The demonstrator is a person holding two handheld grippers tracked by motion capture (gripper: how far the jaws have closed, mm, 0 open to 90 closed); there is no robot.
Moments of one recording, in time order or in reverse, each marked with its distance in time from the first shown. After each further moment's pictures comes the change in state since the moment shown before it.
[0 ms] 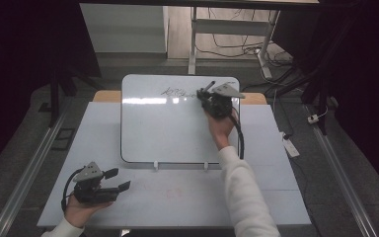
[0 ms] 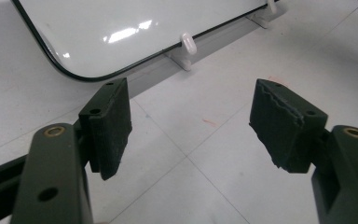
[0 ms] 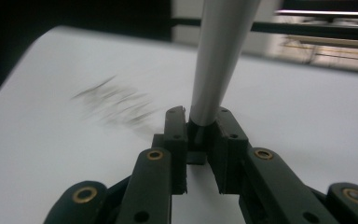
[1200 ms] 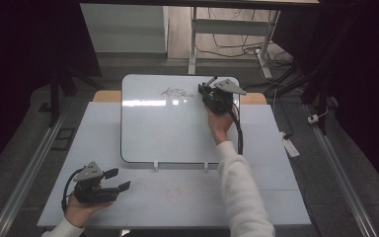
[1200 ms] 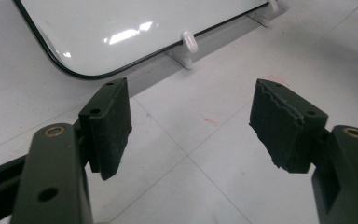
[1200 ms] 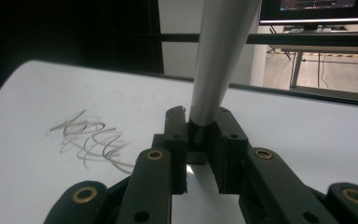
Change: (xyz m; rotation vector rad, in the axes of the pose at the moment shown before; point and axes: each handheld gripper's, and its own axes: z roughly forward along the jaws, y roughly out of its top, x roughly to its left) left arm 0.001 -0.001 0.000 0.001 0.000 -0.003; right arm -0.010 0.008 0.006 -0.045 -0.036 0.048
